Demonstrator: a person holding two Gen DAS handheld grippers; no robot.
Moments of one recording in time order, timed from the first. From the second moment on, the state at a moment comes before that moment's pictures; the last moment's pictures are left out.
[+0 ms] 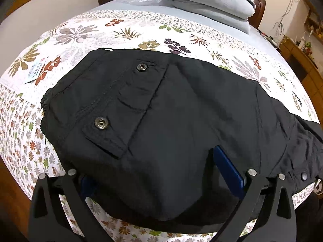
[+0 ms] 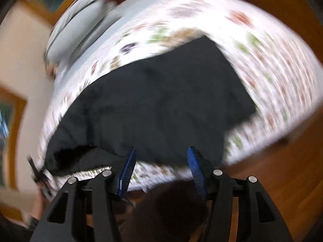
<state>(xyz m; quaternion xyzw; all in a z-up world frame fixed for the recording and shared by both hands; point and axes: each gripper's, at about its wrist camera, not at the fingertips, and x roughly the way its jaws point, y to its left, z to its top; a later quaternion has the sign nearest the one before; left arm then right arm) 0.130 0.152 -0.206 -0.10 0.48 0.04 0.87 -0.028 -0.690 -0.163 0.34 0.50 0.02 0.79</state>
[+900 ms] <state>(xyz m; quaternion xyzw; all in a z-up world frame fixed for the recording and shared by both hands) 0.134 0.150 -0.210 -0.09 0.49 0.05 0.87 0.009 -0.737 -0.197 0.34 0.49 -0.02 0.80</state>
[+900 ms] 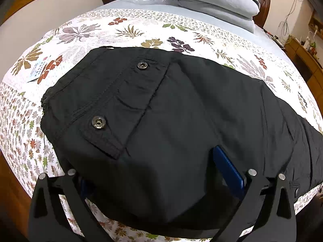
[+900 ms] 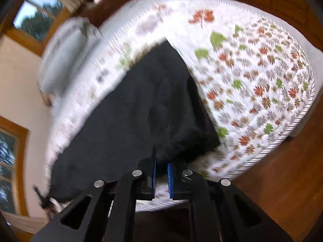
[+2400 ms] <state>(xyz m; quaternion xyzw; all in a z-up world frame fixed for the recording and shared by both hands) 0.138 -0.004 -0.209 0.04 0.50 -0.08 0.86 0.020 -0.748 -0.196 0.42 0.38 0.01 0.83</state>
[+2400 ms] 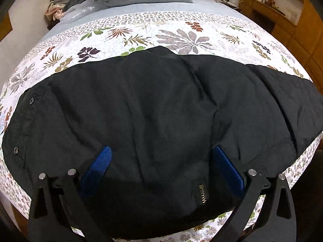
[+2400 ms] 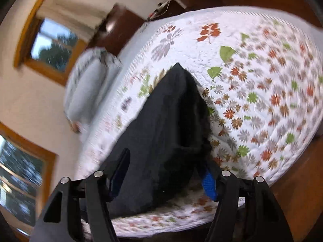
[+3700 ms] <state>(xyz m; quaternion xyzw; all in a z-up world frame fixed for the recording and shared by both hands) 0.124 0.112 -0.174 -0.04 0.50 0.03 0.86 0.039 -0.795 -0.183 0.42 0.35 -0.05 0.83</state>
